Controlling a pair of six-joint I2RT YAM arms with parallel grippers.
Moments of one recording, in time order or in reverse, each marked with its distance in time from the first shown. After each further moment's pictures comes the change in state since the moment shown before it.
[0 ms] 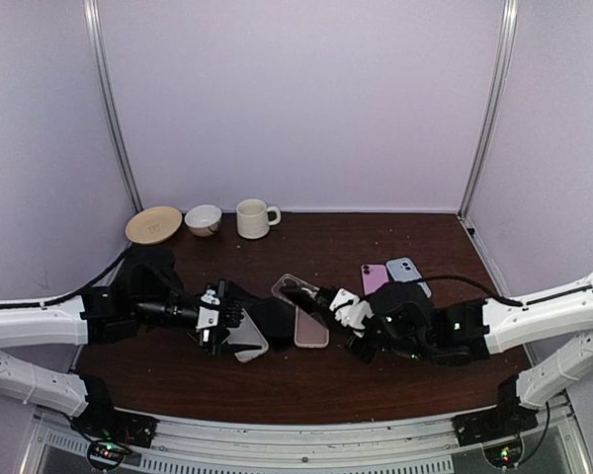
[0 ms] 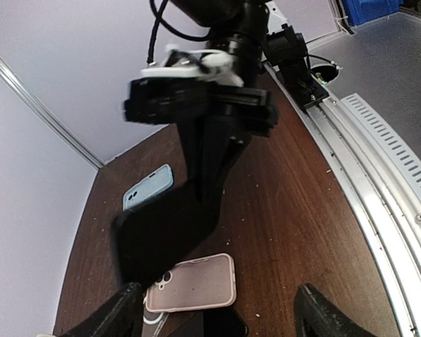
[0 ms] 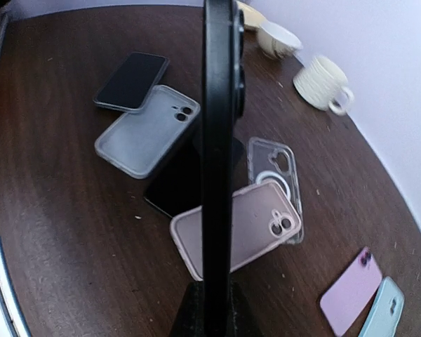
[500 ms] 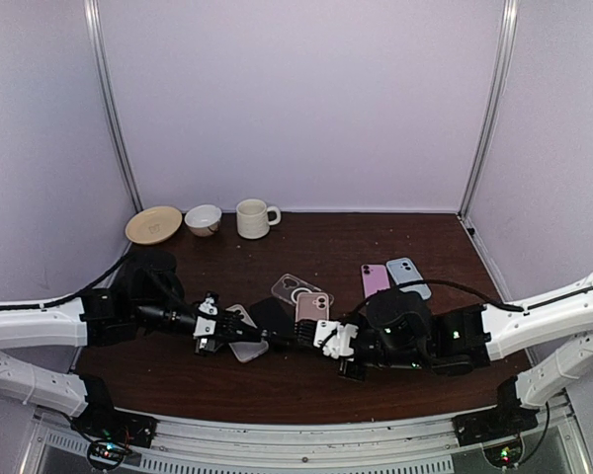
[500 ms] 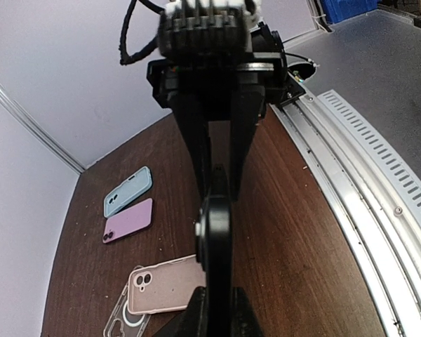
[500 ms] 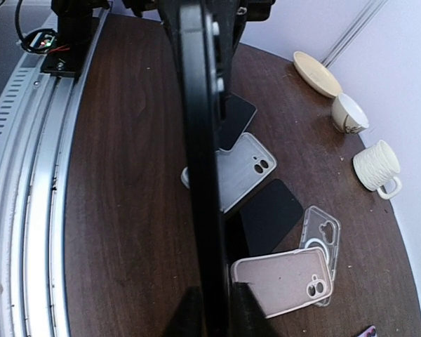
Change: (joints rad) left arm -0.003 -0.009 -0.012 -0.044 0.049 0.022; right arm 0.056 -0.008 0.032 0.008 -0.198 -0.167
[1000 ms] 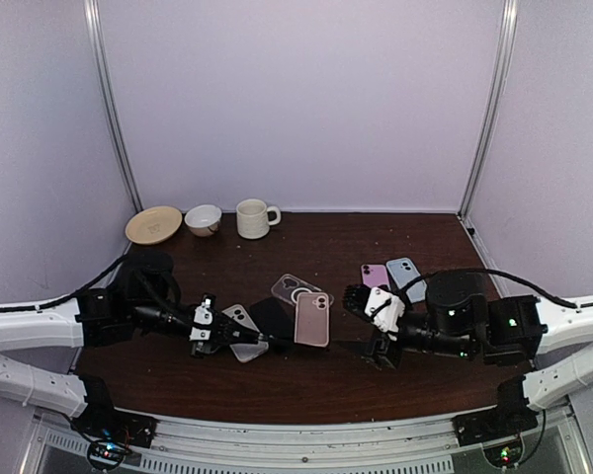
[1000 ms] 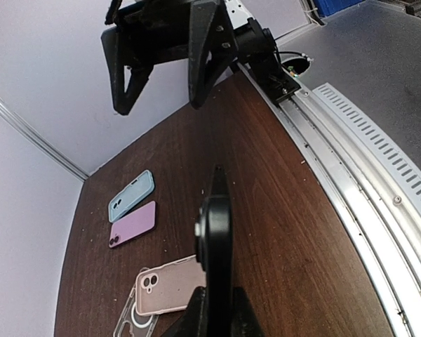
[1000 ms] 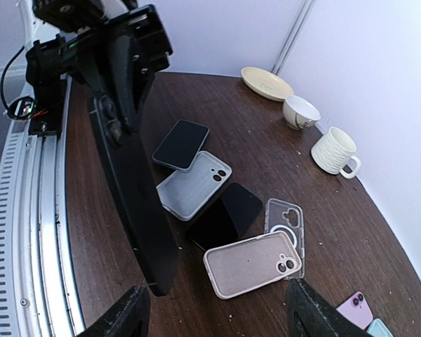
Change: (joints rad) left arm 0.000 -0.031 -0.001 -0.037 0.002 0.066; right arm -0.011 -0.312 -0.047 -0.129 0.097 0.145
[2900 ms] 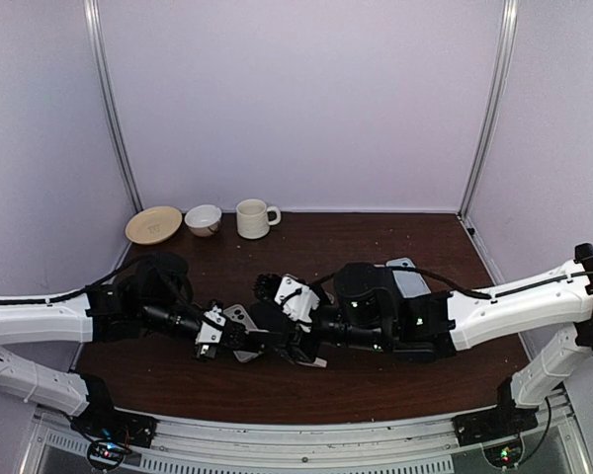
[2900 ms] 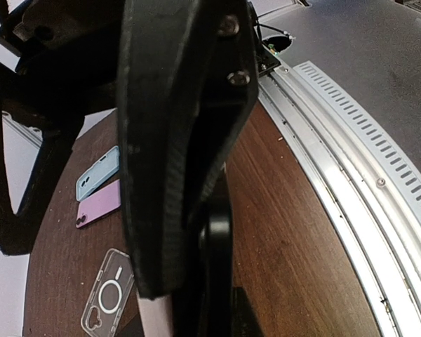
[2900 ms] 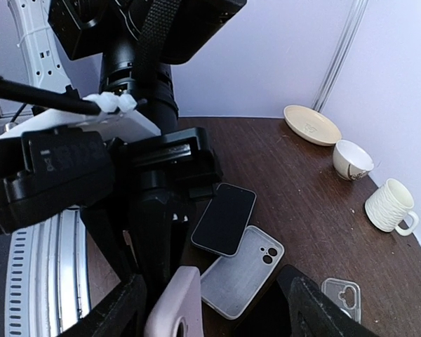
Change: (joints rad) left arm 0.004 0.081 0.031 -0.094 0.012 0.008; right arm 0.003 0.518 0.283 0.315 -0.144 0.037
